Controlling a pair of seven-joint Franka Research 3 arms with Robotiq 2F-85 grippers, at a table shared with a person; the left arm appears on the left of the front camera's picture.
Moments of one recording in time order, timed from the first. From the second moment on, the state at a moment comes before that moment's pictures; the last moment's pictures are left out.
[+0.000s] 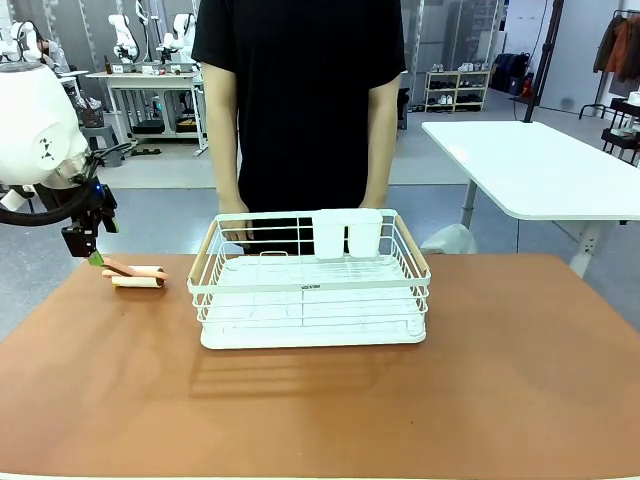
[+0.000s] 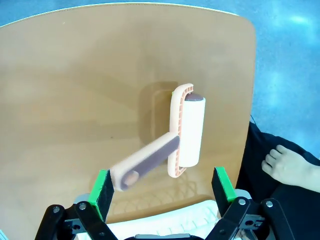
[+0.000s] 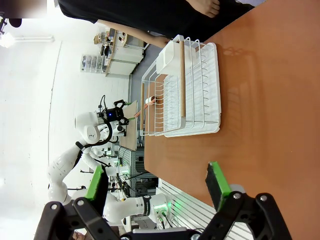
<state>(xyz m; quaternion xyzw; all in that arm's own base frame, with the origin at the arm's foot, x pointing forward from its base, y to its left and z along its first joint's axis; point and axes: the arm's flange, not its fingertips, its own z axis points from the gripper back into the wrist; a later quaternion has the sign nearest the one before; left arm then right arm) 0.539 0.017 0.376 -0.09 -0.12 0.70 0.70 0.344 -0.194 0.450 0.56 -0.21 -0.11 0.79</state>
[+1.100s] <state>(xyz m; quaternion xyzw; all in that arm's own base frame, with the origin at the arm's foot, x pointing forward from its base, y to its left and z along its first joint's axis) 0.535 0.011 0.386 -0.09 -0.10 0.70 0.70 0.344 -0.194 0.450 0.56 -0.21 -0.11 0.79</state>
